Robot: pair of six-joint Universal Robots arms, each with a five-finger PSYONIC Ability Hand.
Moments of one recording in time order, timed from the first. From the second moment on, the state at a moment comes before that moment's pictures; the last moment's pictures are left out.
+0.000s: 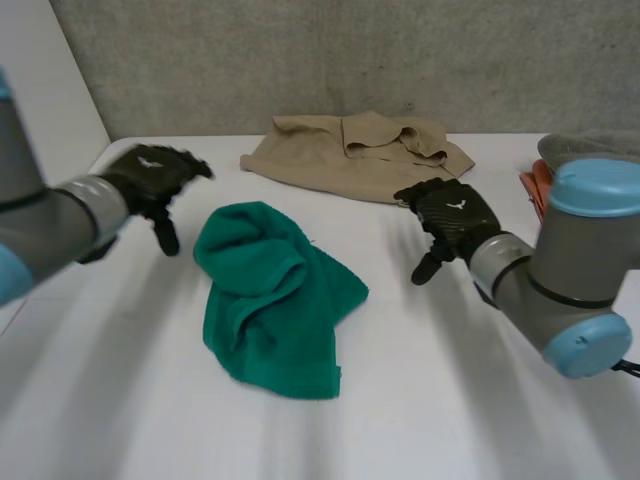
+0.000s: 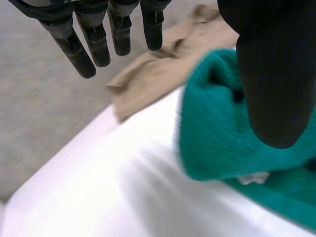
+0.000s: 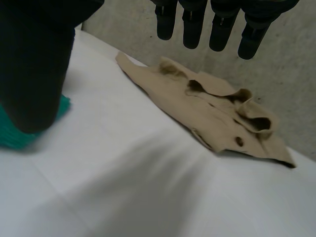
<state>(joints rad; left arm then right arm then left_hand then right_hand) 4.48 -2.01 -1.19 2.87 -1.34 3.60 1.98 -1.03 1.39 -0.12 1.40 2.95 0.22 0.22 0.22 0.21 0.05 0.22 0.20 0.21 0.20 0.05</state>
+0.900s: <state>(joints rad) 4.32 -2.33 -0.97 2.69 -1.14 3.16 2.14 -1.18 1.25 0.05 1.44 3.04 0.25 0.24 0.25 0.24 0.08 1.09 1.16 1.17 1.19 0.98</state>
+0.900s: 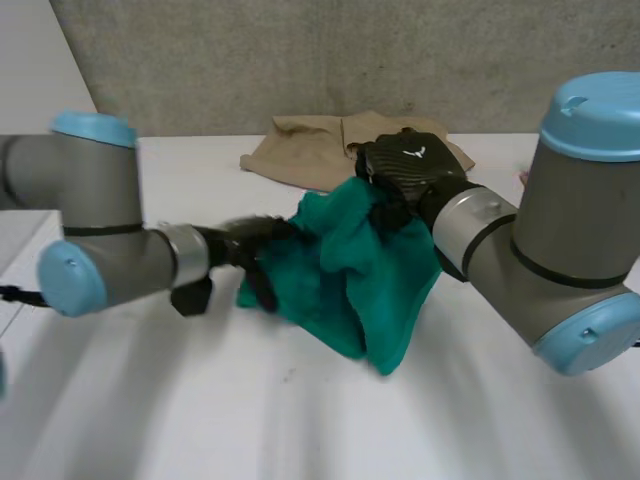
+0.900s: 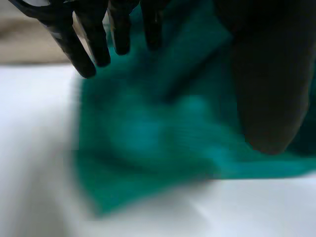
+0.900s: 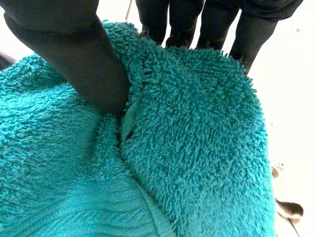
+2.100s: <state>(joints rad) 4.27 -2.50 -0.69 2.63 -1.23 3.07 2.09 -1.36 1.09 0.33 1.17 3.01 0.89 0.80 0.79 0.80 0.62 1.09 1.16 1.18 1.19 0.98</state>
